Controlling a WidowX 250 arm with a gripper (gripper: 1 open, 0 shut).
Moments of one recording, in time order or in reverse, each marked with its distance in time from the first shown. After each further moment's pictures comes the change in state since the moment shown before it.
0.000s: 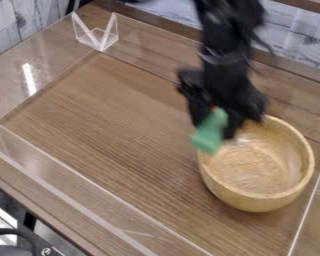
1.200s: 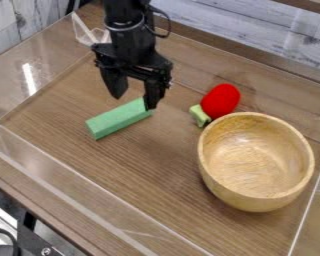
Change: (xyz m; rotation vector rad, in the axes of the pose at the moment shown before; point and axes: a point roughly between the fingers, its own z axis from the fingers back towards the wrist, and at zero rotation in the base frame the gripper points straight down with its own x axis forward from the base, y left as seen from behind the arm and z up) arm -0.003 0.090 -0.012 0.075 0.050 0.107
